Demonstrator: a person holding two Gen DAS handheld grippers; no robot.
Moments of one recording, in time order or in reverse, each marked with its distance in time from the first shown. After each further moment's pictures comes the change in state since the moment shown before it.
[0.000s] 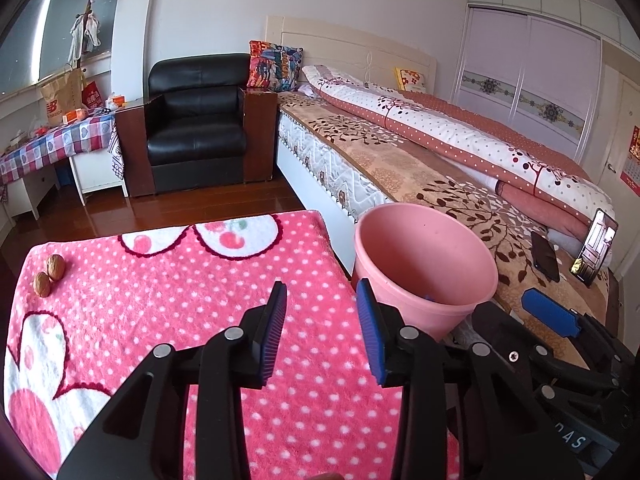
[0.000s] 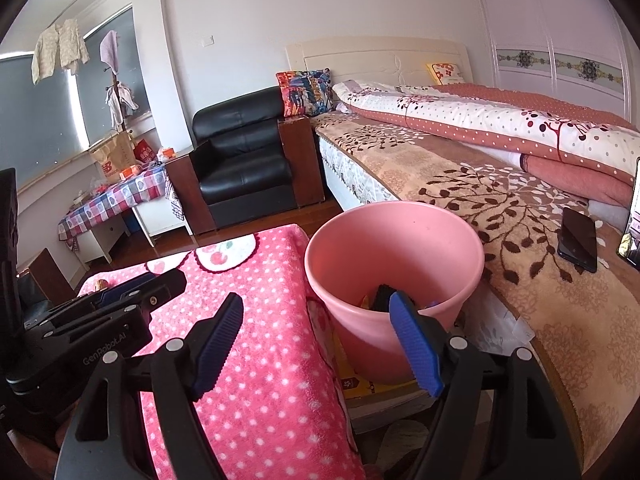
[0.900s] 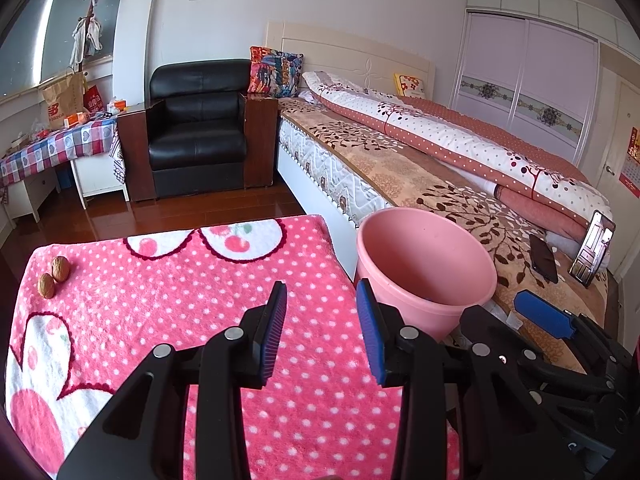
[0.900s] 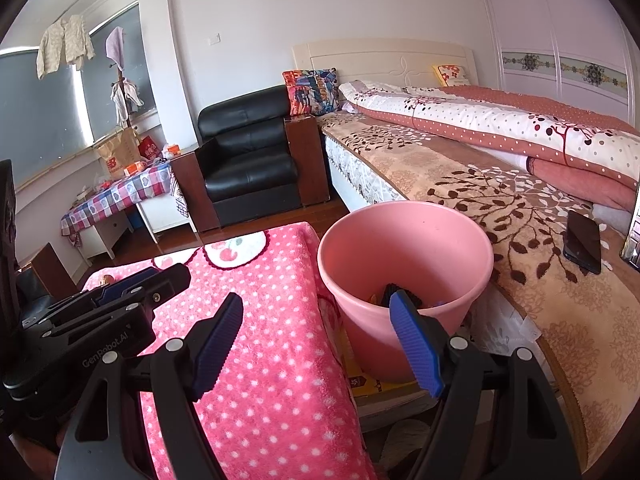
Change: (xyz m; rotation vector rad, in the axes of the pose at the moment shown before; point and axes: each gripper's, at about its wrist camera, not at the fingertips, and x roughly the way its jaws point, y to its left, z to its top) left arm -0.008 0.002 -0.001 0.001 -0.019 0.000; right arm -0.002 0.006 0.000 -0.011 -0.002 0.007
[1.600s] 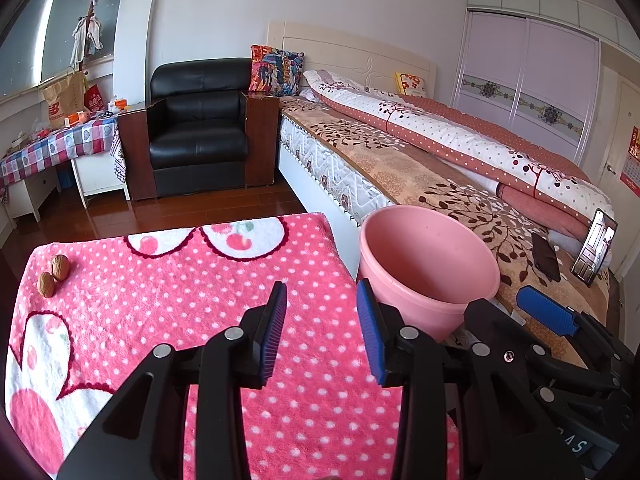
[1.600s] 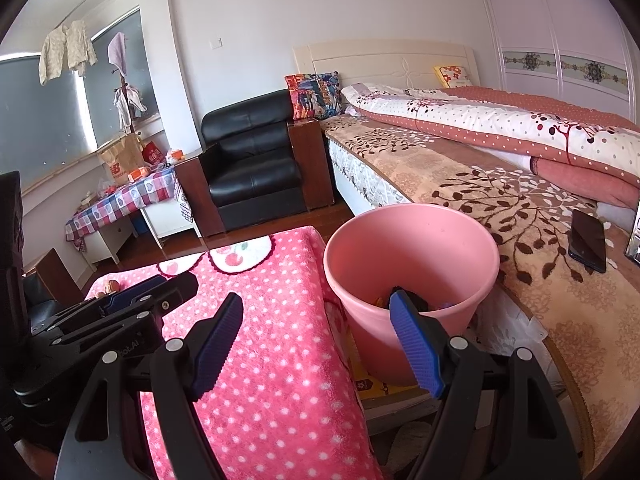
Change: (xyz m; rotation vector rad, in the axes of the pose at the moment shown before) left arm 0.003 0.002 -0.001 0.000 0.005 0.004; right arm 0.002 0.006 0.000 0.008 -0.012 0.019
